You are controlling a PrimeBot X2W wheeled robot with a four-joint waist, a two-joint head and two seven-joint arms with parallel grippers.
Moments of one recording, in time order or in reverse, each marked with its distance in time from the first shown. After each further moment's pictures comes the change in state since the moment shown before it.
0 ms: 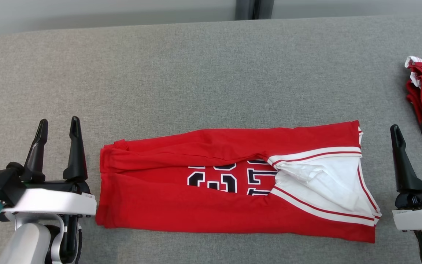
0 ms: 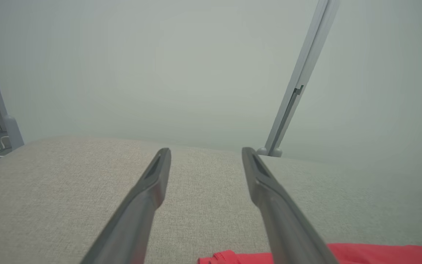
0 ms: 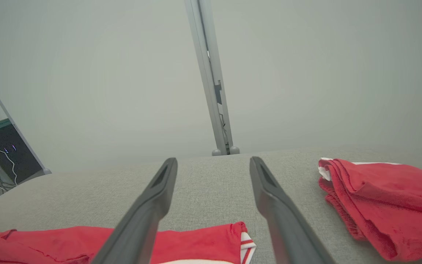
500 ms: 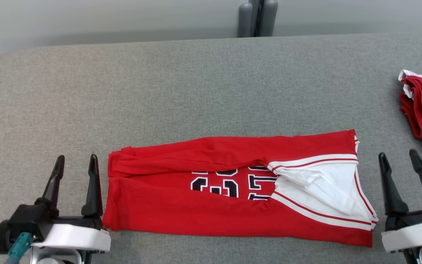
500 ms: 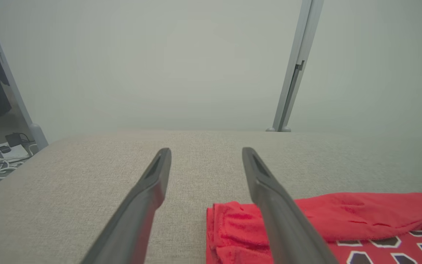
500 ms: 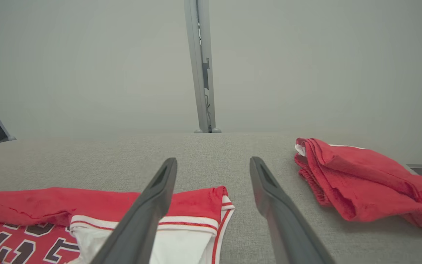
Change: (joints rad) left arm 0.140 -0.071 0.038 -0.041 0.232 0.013 0.000; right arm 0.064 0.117 -0.083 0.056 -0.269 0.000 0.029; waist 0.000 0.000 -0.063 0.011
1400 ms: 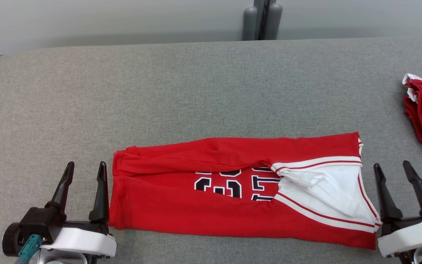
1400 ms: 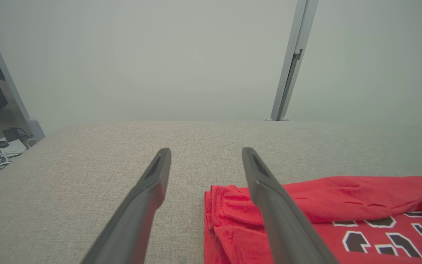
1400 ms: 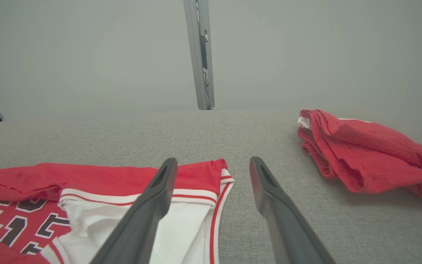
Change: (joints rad) left arm 0.021 -0.030 -0.003 0.047 0.038 -0.032 0.000; right arm 0.000 0.004 0.010 0.102 -0.011 0.000 0.012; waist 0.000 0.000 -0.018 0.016
